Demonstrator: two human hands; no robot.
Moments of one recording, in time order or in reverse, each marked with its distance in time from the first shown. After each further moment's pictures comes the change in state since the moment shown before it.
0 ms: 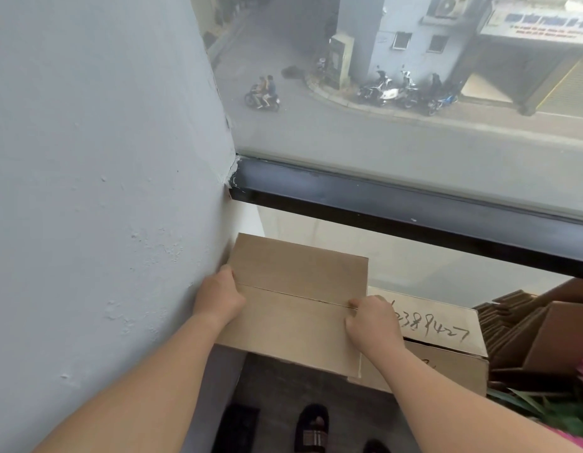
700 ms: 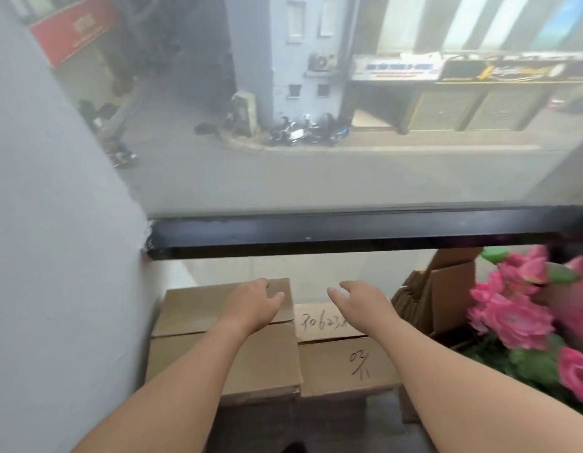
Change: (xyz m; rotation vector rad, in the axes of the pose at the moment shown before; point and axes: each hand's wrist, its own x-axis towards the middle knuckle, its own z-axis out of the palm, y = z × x) left_hand -0.052 0.171 0.001 0.092 -0.155 0.488; right_hand -0.049 0.059 -0.125 0.162 0.057 0.165
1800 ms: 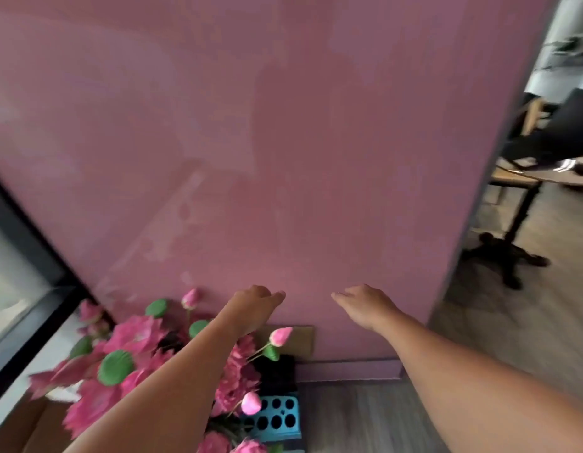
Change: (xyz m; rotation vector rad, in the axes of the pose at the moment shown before) left_hand -0.420 0.595 0.262 0.318 -0.630 1.303; right_hand -0.596 0.492 -0.082 0.641 0.853 1.056
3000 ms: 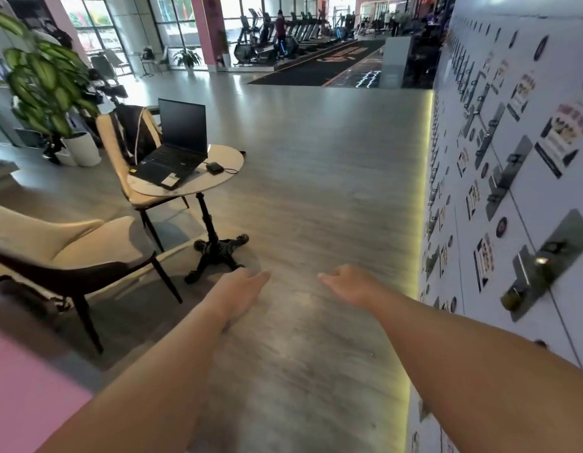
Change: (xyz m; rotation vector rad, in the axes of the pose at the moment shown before) left_hand 0.221 0.613 0.367 0.229 -0.688 0.823; right_hand -0.022 0.446 -0.344 0.269 0.579 0.885
